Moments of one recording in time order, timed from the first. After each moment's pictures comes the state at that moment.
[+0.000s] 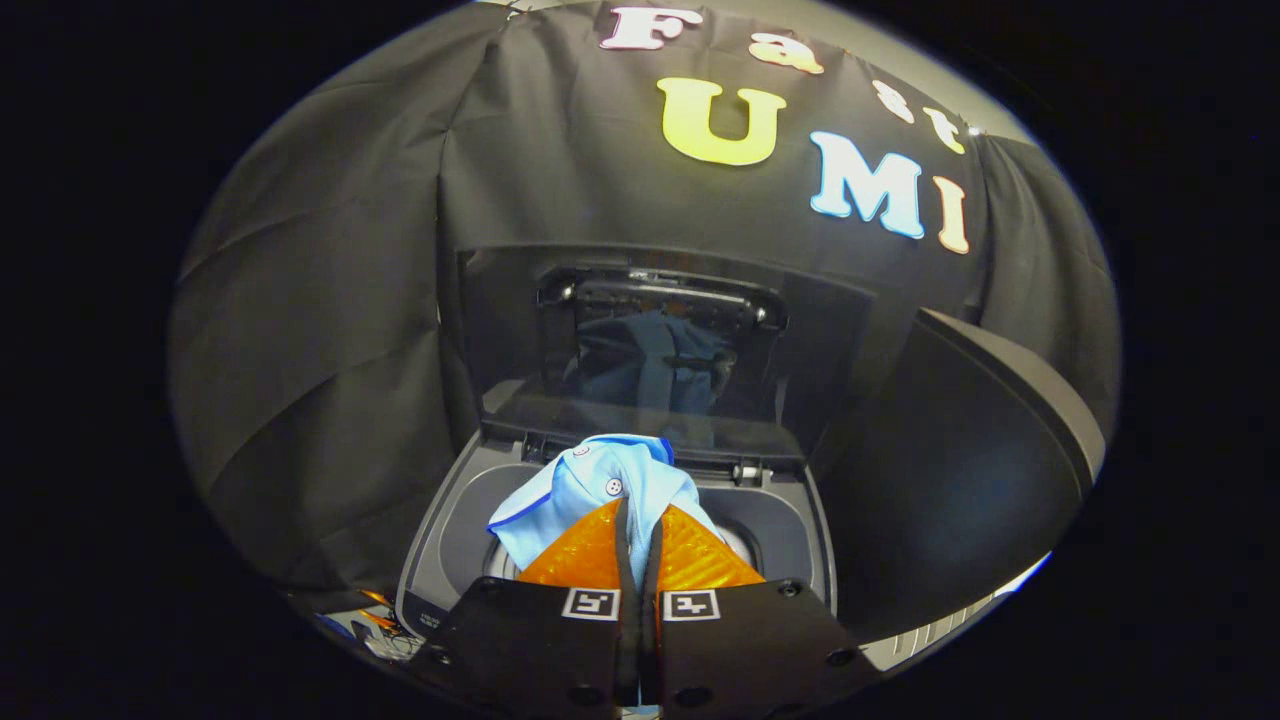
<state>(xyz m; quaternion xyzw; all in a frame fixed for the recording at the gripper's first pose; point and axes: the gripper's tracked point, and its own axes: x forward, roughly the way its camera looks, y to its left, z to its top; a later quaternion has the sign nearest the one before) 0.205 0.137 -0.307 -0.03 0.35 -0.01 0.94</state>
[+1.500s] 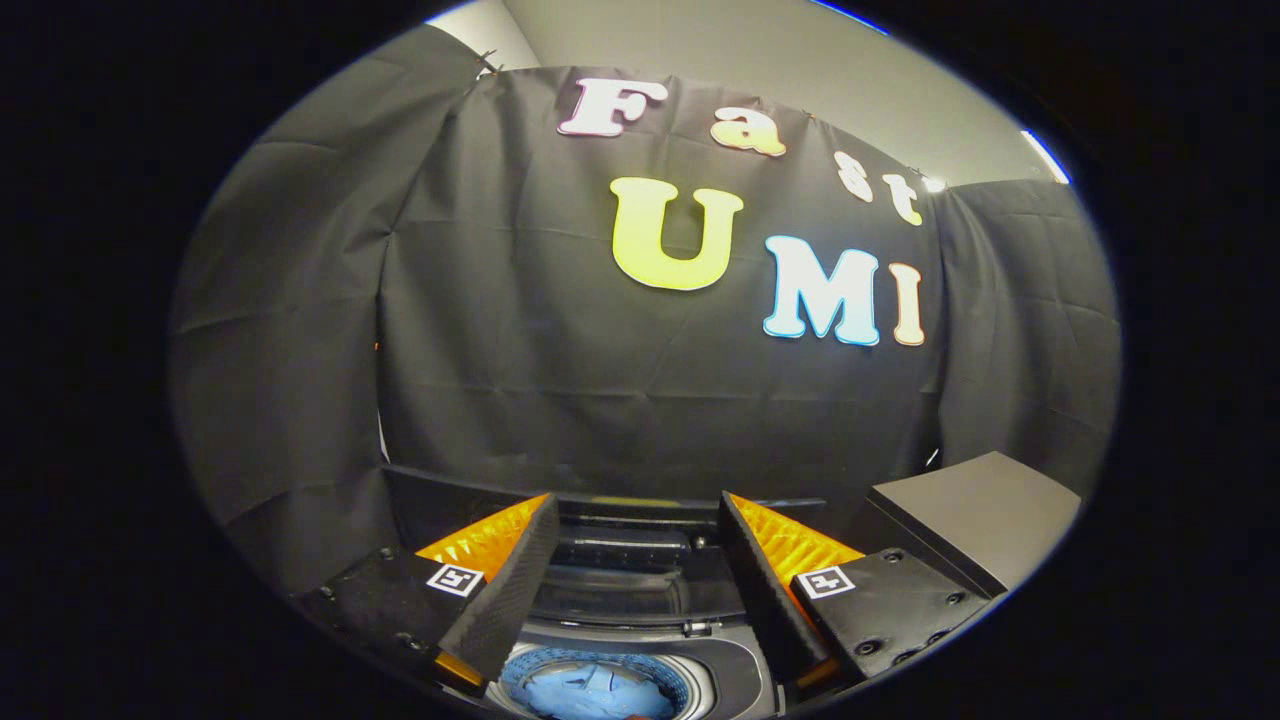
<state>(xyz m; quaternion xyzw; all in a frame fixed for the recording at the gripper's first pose) 0.341 0.097 -0.179 -0.04 0.18 -0.09 0.98</state>
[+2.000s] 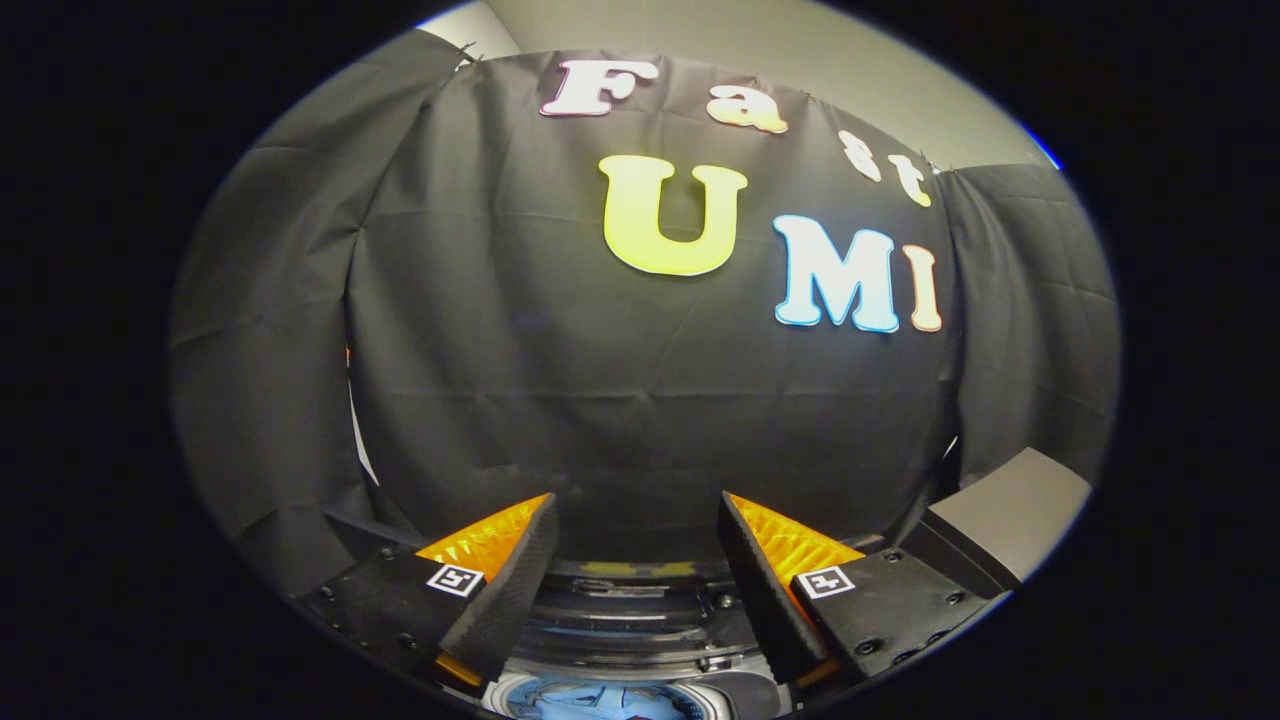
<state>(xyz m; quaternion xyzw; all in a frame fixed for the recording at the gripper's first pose) 0.417 0.090 -0.205 -0.03 0.19 -0.08 0.98</state>
